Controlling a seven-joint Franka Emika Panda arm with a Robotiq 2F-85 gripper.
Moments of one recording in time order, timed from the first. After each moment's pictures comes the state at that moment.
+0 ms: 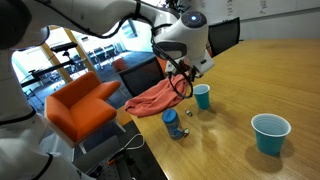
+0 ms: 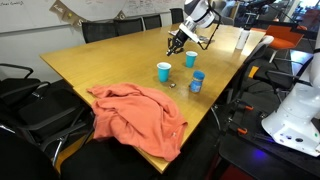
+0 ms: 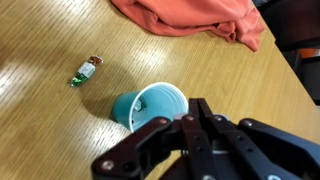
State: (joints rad) arm -0.10 0.35 -0.06 -1.88 0.88 2.28 0.21
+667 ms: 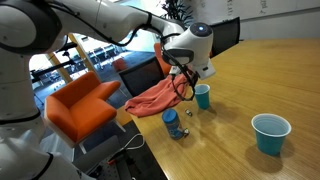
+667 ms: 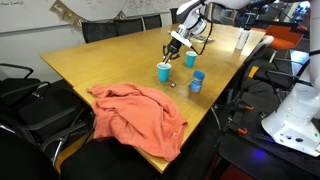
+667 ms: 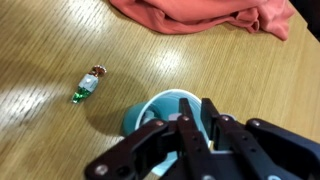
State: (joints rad) arm -0.07 0.48 -0.06 -1.78 0.83 2.27 0.38
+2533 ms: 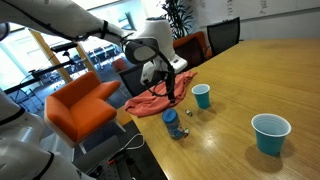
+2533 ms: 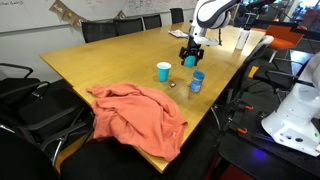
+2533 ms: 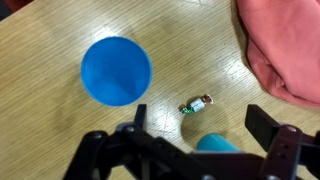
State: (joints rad) arm 0.00 0.08 -0.07 -2.23 0.26 2.31 0.34
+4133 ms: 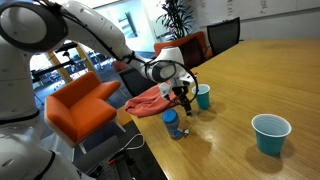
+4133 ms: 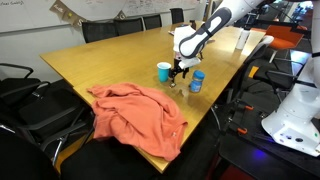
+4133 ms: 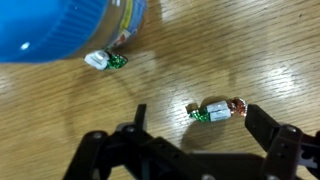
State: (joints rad) arm 0.09 0.47 -0.08 -2.04 -0.01 2.47 0.40
